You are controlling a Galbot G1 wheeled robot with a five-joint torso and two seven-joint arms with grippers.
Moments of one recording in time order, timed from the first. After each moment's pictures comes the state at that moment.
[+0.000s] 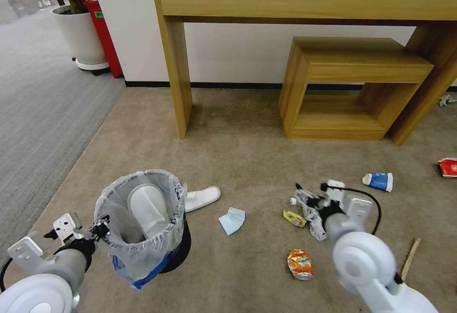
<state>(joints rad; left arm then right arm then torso) 1.60 -1.40 -0.90 -2.42 -1.12 0.74 -0.67 -1.39 1.02 0.39 2.28 1.02 -0.61 0.87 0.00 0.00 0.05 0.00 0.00</state>
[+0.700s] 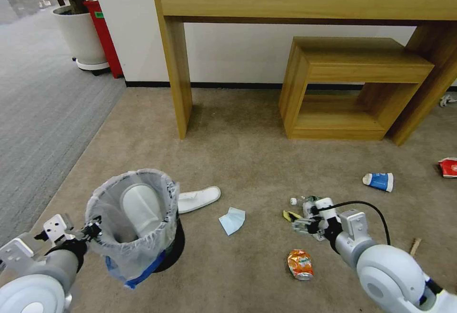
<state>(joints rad) 1.60 -1.38 -0.96 -2.40 -1.13 0.74 -0.67 -1.40 0.64 0.35 2.13 0.52 -0.43 -0.12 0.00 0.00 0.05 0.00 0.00</state>
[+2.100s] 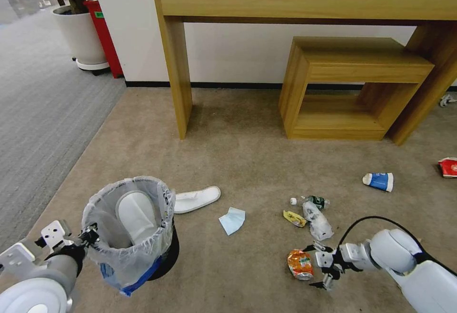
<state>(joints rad) 1.61 -1.41 -0.92 -2.39 -1.08 0.74 -0.68 -1.23 0.80 0.34 1.56 -0.37 0.06 -1.12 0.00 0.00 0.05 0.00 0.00</state>
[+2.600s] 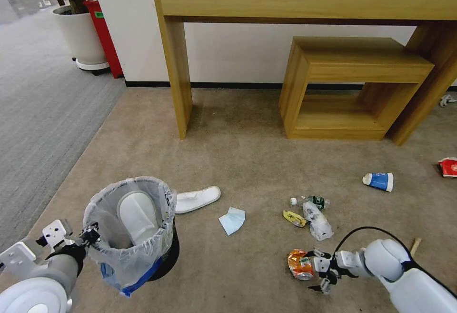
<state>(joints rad) 1.62 -1.39 -0.93 -2.39 -1.09 0.74 -0.68 -1.21 0.92 0.35 1.44 -0.47 0.12 -1.08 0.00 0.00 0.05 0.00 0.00</state>
